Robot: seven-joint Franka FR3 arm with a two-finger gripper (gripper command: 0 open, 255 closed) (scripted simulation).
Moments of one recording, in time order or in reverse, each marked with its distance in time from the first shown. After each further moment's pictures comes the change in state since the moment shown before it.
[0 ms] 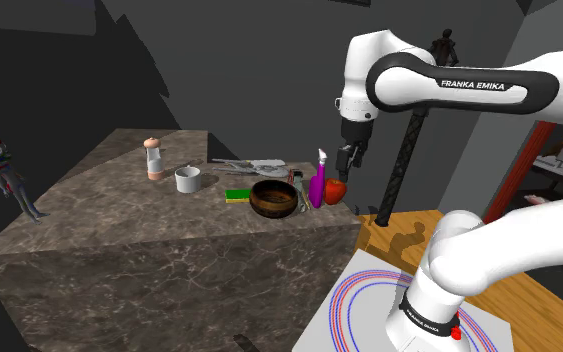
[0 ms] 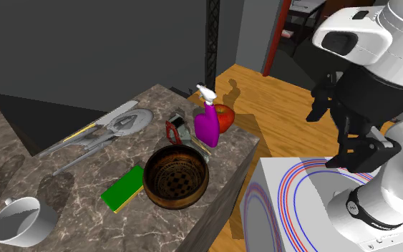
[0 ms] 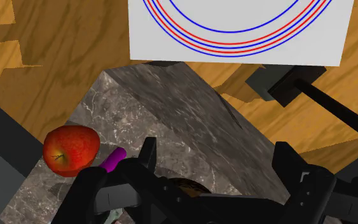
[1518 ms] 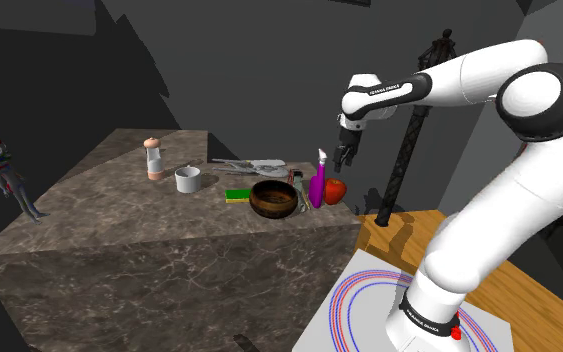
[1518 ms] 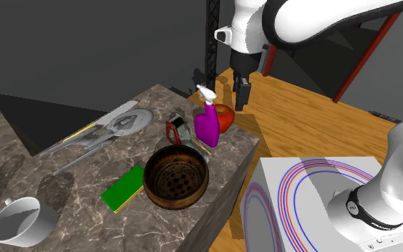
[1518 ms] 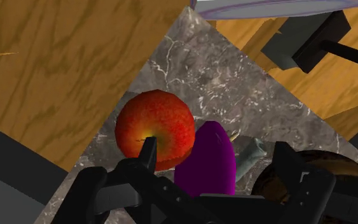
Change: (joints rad) arm -0.108 0.516 -0.476 0.168 -0.018 0.419 -0.441
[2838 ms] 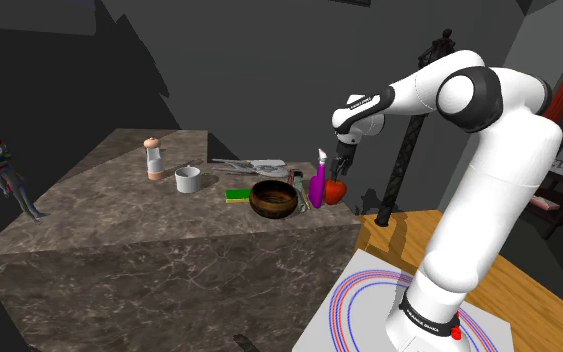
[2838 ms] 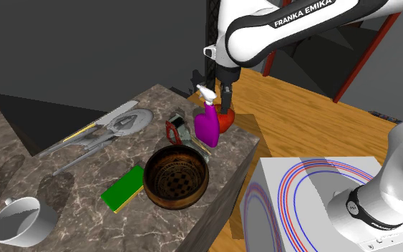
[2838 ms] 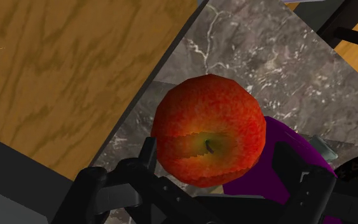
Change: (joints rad) arm -0.015 0.279 -0.107 0.084 0.170 0.162 -0.197
